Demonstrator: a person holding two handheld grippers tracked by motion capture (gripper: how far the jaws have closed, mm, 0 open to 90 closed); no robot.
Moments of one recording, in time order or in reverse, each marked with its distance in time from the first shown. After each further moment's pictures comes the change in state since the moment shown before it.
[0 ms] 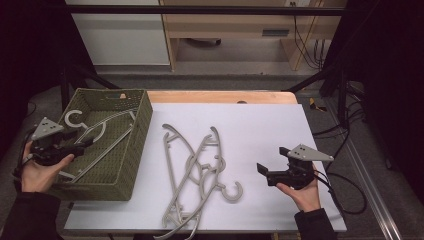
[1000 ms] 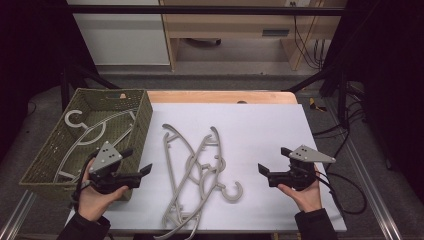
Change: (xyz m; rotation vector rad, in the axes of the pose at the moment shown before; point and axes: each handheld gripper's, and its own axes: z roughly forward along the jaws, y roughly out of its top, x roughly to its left) left arm -0.146 0.006 0.004 -0.083 -0.279 0.073; right arm 0.001 -0.001 -0.004 -0.008 -0.007 -0.001
